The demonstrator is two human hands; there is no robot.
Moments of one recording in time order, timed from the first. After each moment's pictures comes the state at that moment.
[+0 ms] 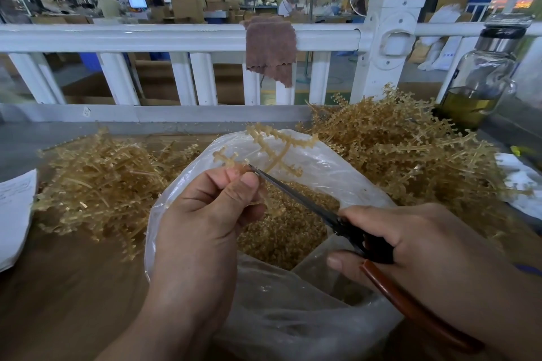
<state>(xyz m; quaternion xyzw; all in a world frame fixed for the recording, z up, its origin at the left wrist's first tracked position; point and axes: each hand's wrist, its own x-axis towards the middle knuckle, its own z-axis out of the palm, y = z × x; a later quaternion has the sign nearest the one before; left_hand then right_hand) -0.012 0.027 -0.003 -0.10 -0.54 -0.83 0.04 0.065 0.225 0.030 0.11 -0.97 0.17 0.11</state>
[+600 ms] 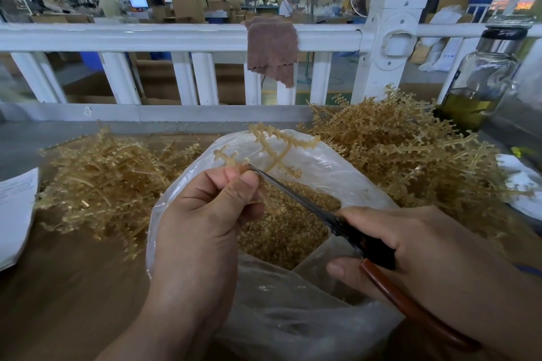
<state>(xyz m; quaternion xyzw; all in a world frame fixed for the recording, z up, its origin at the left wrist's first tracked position) -0.013 0.024 -0.004 -0.11 -0.54 -0.83 0.04 0.066 0.224 0.033 0.13 -0.97 0.19 0.09</state>
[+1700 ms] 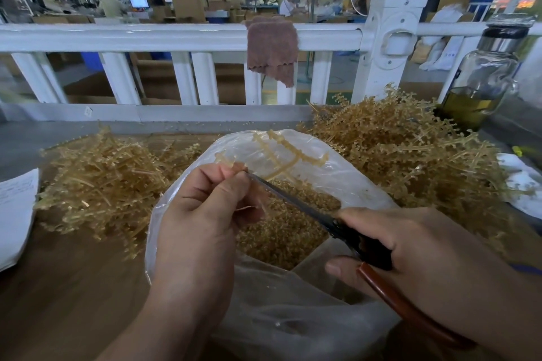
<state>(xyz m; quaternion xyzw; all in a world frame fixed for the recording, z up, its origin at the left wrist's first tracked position) -0.015 0.024 -0.008 -0.11 -0.56 -0.82 0.06 0.066 0.225 0.029 0.12 -0.97 0.16 0.09</state>
